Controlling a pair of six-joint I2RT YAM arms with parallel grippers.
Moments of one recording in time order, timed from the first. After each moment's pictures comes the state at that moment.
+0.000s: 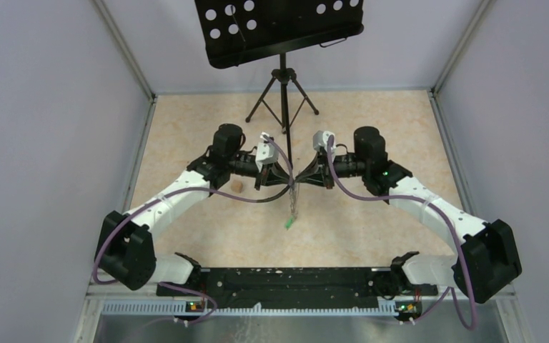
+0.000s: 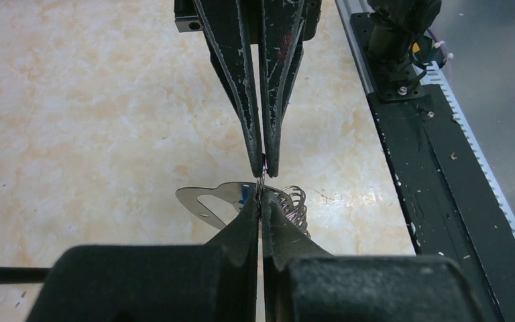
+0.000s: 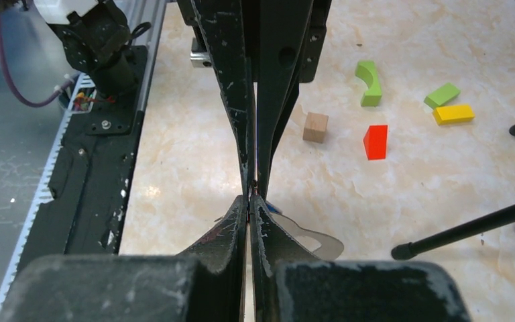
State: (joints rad) left arm -0.51 1.35 0.94 -0.04 1.12 0.42; right arm 0.54 1.24 0.87 0.06 -0.98 -0.24
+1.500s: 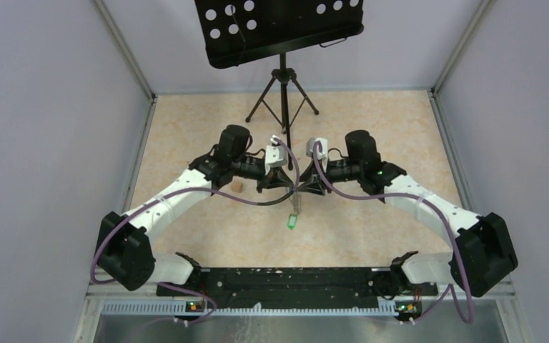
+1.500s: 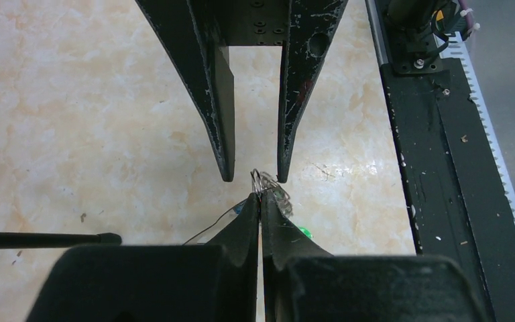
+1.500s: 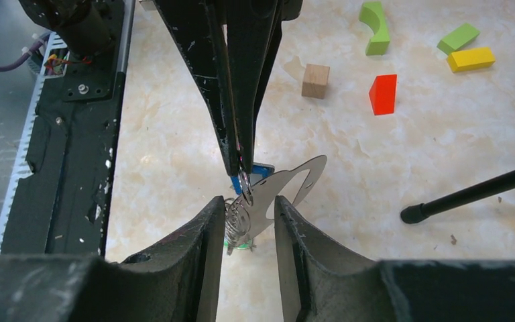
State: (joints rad) left arm -0.56 1.35 1.02 -0.26 0.95 0.50; right arm 0.57 1.28 0.87 -0.08 -0.88 -0.35
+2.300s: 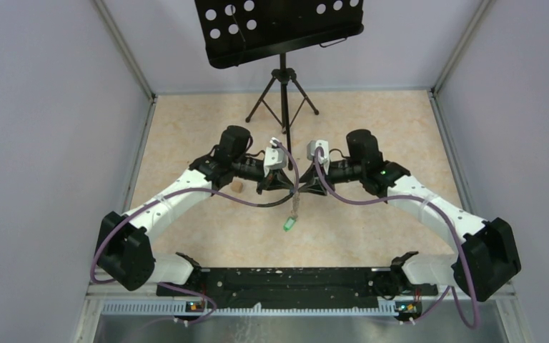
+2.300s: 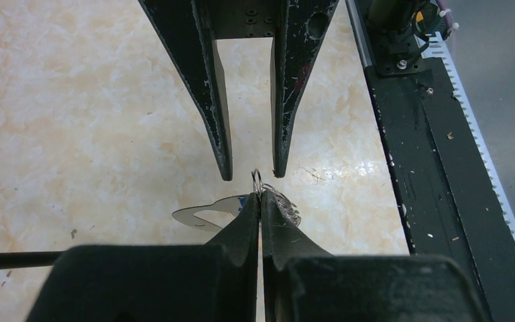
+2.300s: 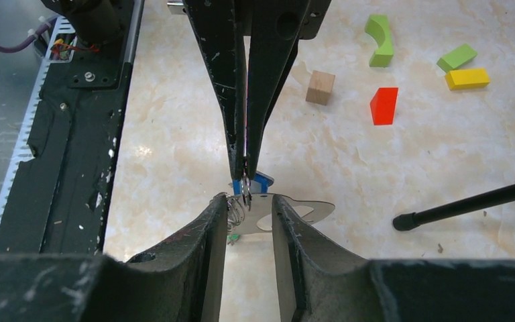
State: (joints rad) left arm -0.57 1.35 1.01 -0.26 1.00 0.53; right arm 0.57 1.24 0.90 -0.17 -0.90 -0.45
